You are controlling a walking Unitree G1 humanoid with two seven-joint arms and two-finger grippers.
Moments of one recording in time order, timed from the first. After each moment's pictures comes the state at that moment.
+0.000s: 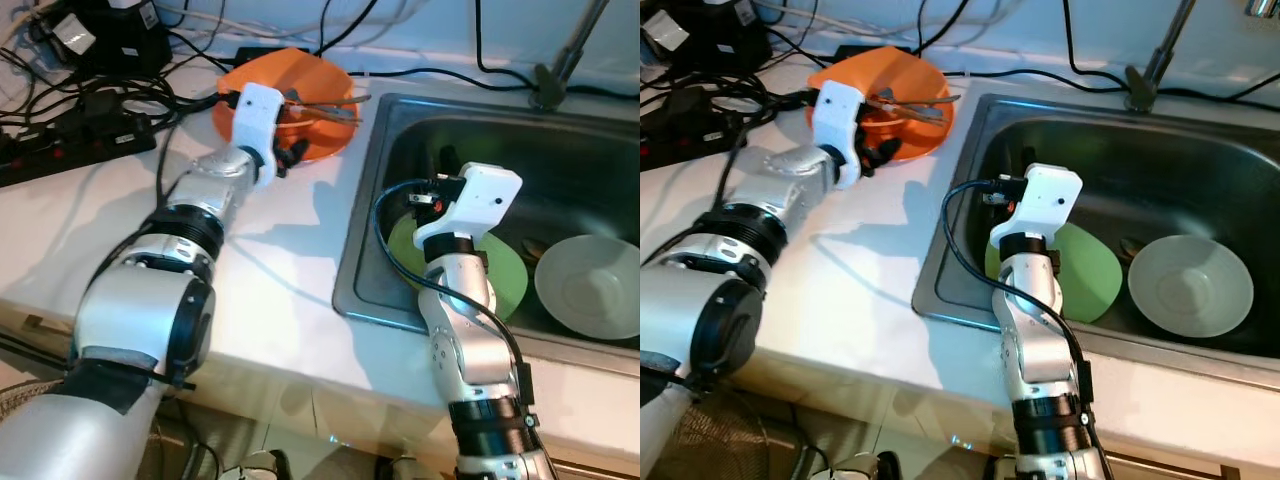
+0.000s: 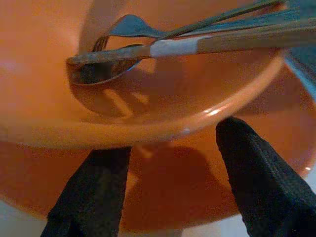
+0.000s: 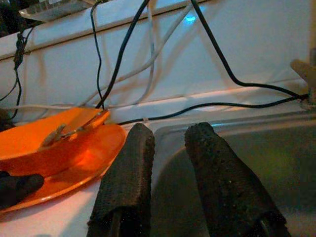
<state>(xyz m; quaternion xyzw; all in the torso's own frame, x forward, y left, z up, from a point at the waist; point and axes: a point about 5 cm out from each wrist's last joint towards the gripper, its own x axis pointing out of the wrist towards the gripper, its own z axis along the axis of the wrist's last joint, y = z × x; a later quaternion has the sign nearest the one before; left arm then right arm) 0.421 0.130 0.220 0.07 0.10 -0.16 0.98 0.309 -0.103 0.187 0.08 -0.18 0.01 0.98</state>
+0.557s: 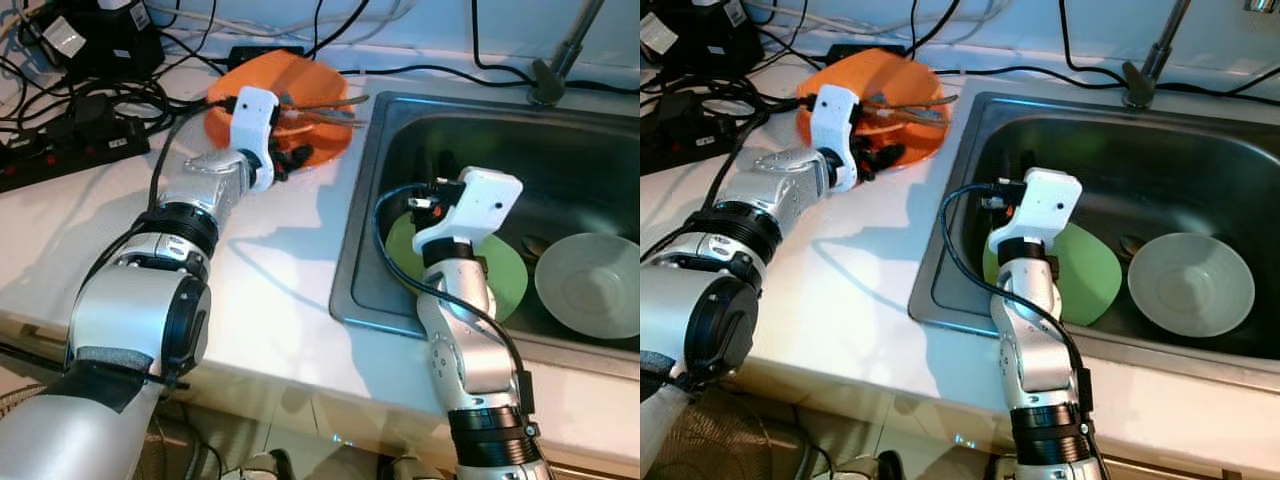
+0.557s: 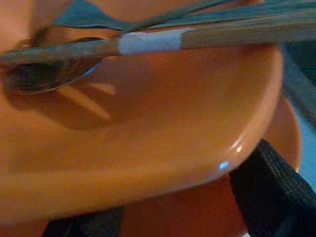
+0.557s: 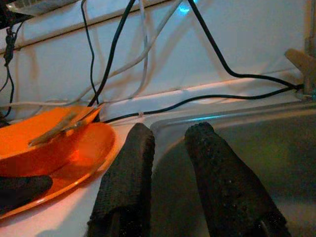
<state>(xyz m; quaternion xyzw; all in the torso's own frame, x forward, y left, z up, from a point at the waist) 0.417 0.126 0.215 0.02 0.14 -0.22 0.96 0.305 -0.102 0.186 0.08 -0.17 0.01 0.98</state>
